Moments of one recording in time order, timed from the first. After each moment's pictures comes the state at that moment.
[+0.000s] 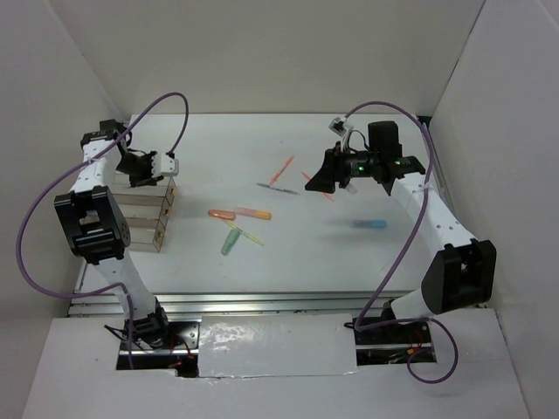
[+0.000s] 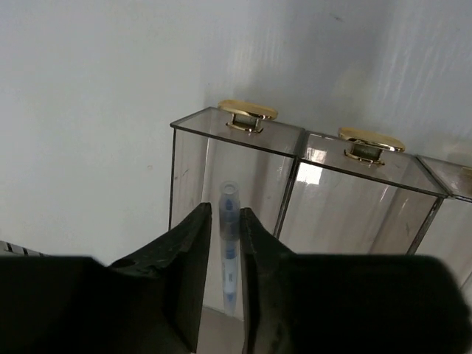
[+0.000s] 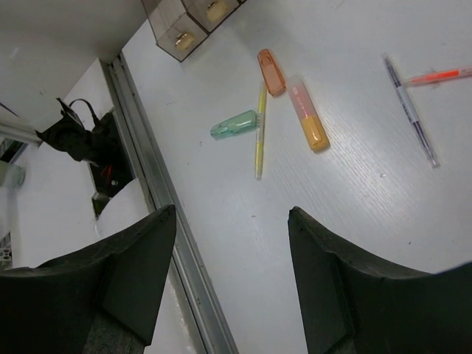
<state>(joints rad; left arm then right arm) 0.29 1.93 1.69 -1.10 0.52 1.74 0.20 1.45 1.27 -0.46 -0.96 0.00</state>
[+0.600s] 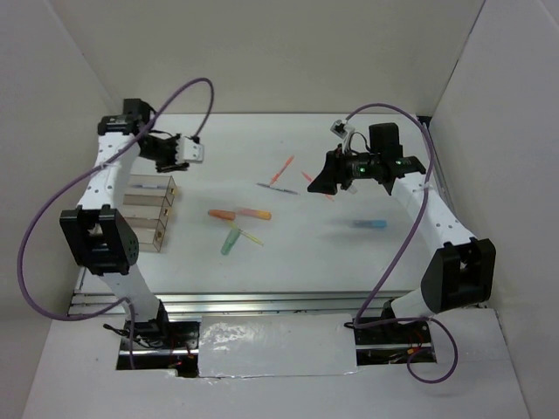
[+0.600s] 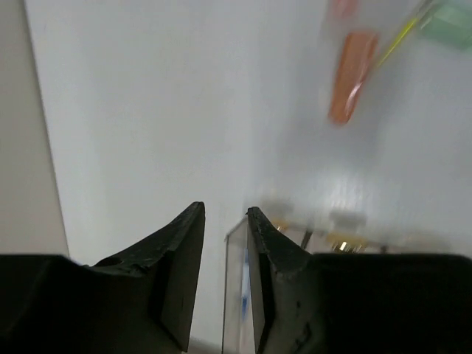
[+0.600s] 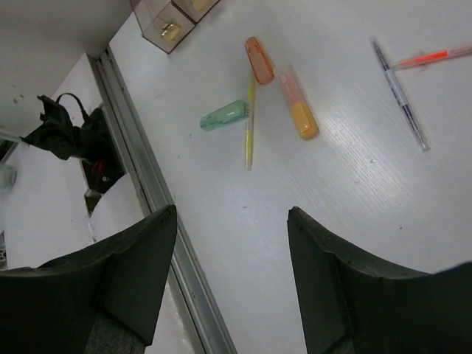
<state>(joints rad) 0.11 1.82 1.82 -1.20 0.64 1.63 0.18 1.46 1.26 -0.49 -0.95 -0.03</state>
